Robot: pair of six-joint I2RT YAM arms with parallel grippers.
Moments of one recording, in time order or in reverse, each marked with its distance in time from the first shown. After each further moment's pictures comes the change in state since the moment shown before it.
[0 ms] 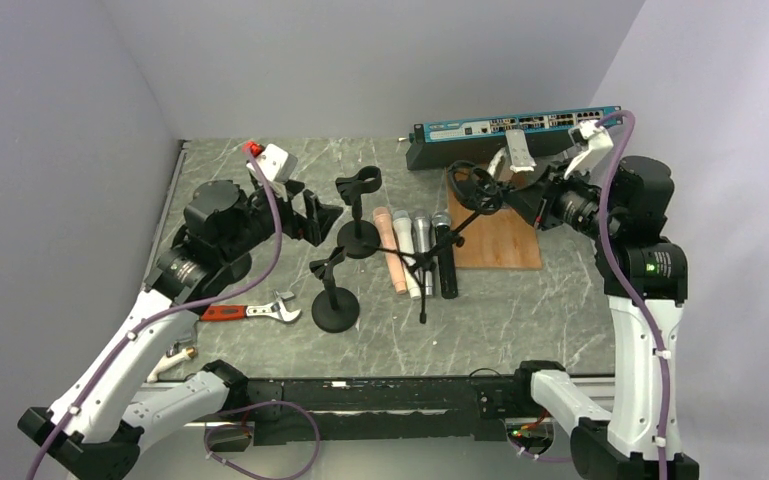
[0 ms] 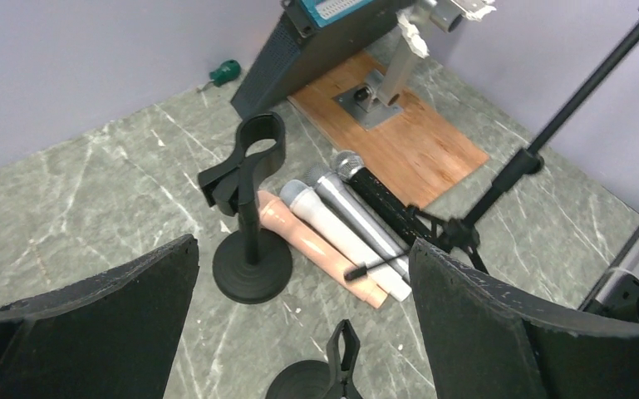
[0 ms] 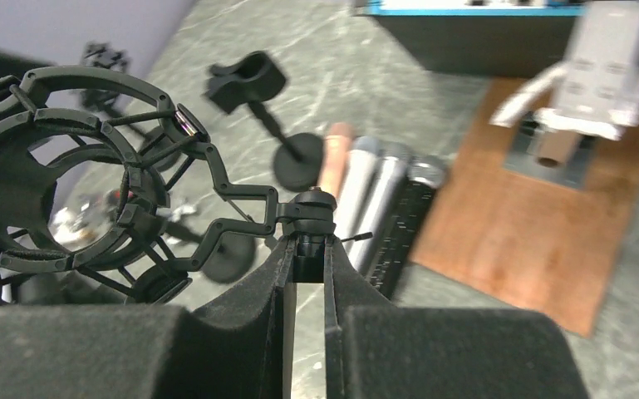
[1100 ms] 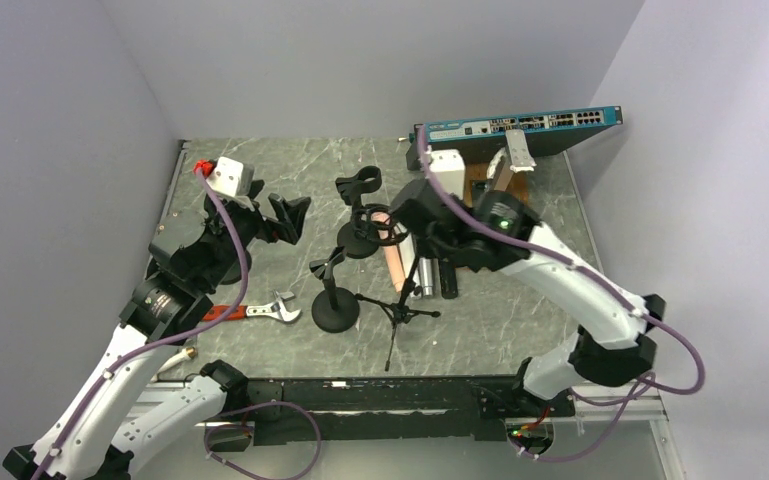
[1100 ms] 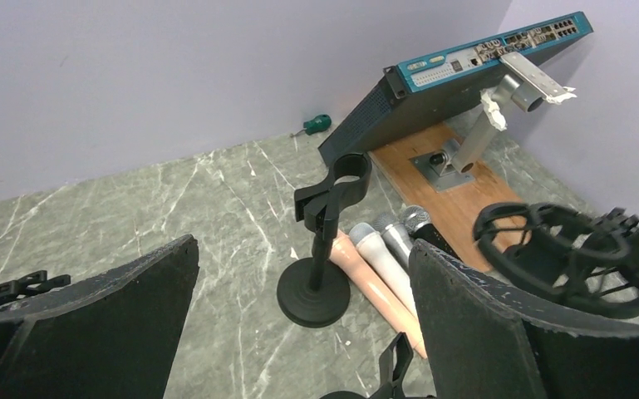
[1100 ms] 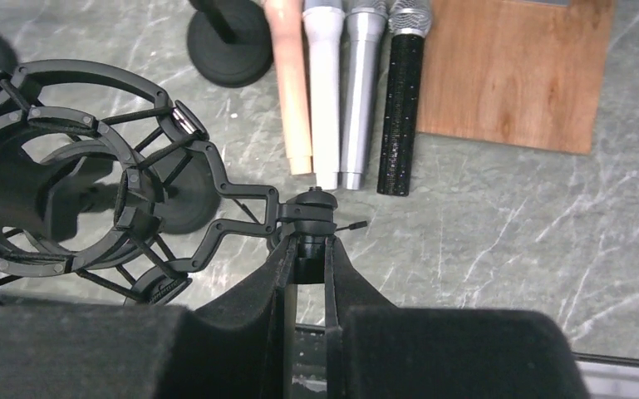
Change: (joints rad) left arm -0.002 -0.185 -0.080 0.047 -0.268 0.000; right arm 1.096 0.493 0.403 -0.534 1.143 0.626
